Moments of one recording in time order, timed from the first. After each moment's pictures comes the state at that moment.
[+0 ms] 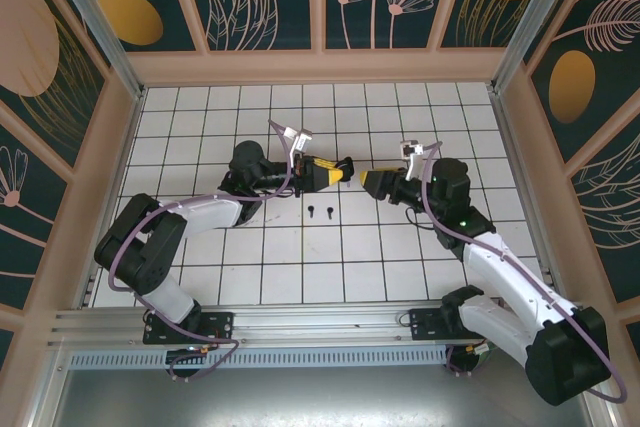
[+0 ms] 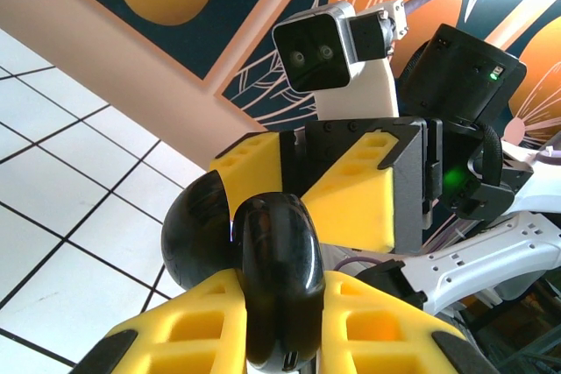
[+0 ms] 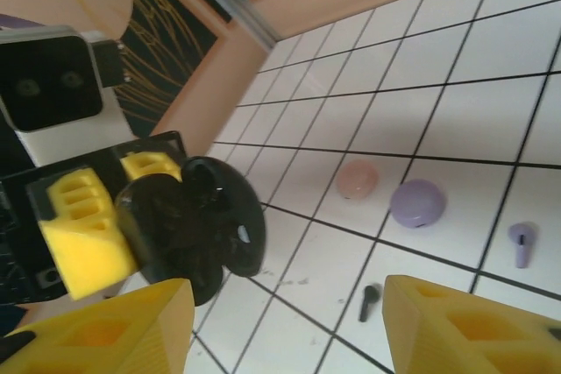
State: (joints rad) left arm -0.58 1.64 0.78 0.95 0.97 -0.76; right arm 0.40 0.93 0.56 0.13 -0.56 0.59
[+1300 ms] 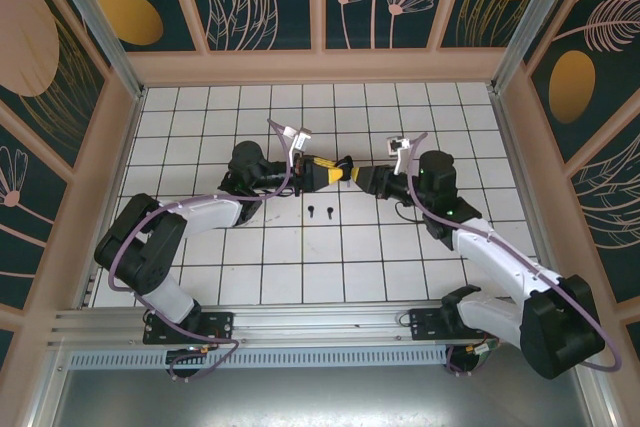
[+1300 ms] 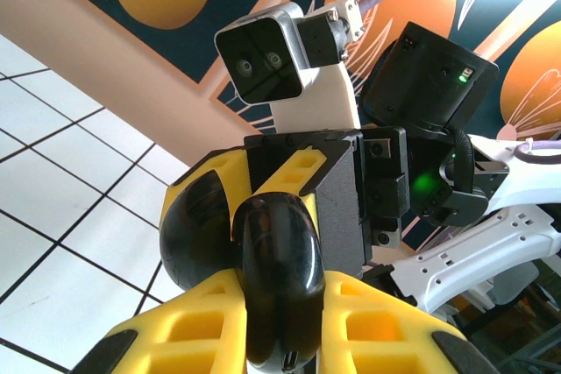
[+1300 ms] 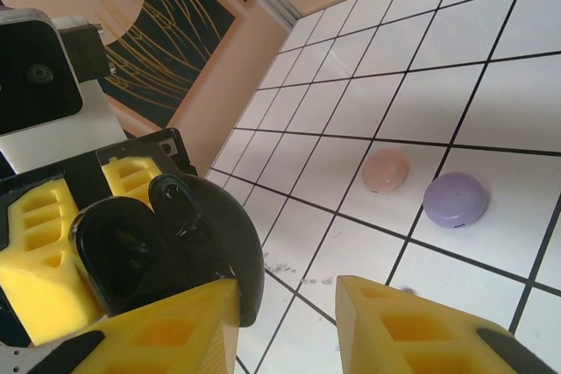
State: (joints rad) left arm -0.58 1.64 0.78 0.97 0.97 -0.79; right arm 0.44 1.09 0.60 0.23 -0.57 0.63
